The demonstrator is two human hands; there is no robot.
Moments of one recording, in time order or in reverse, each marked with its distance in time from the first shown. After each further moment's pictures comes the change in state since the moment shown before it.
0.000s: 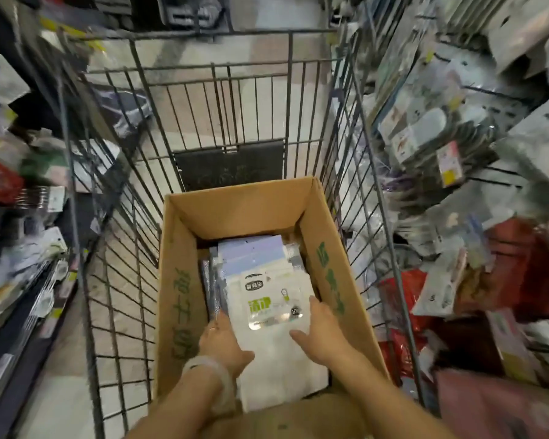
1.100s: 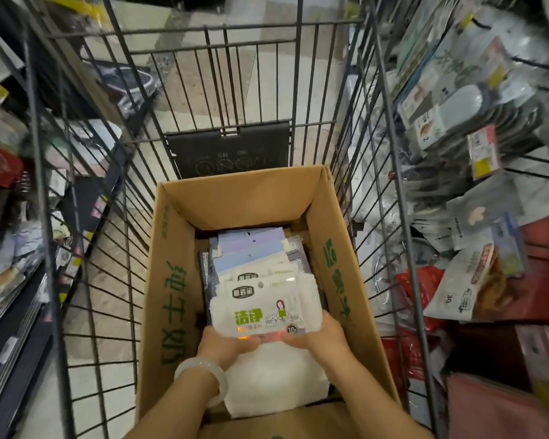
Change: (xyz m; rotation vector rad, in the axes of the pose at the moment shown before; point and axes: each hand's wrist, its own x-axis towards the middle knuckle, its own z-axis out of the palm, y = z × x) left_hand 0.032 -0.006 0.019 -0.935 -0.079 -0.283; right_hand 0.022 0.016 0.016 0.792 -0.027 0.131
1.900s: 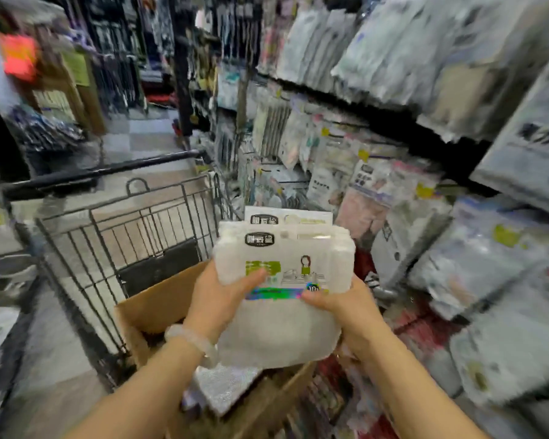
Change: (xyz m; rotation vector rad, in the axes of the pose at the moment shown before) left_hand -0.300 0.100 -0.046 0.069 -0.562 1.117; right_hand -0.342 -0.071 -0.033 0.485 0.522 -0.674
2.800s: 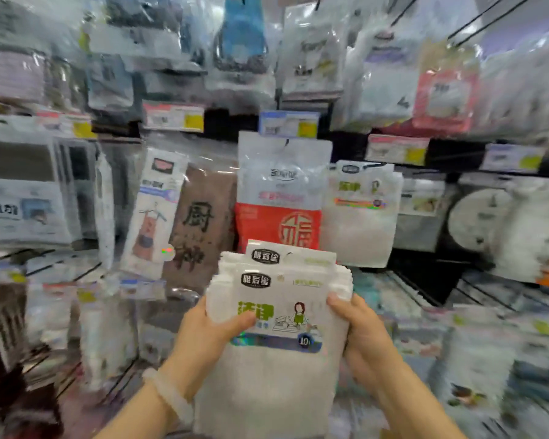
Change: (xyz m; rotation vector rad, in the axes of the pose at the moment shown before) left_hand -0.410 0.131 0.352 -0.170 -1.060 0.153; right_hand -0.551 -0.088 -0.325 0.362 0.964 -0.358
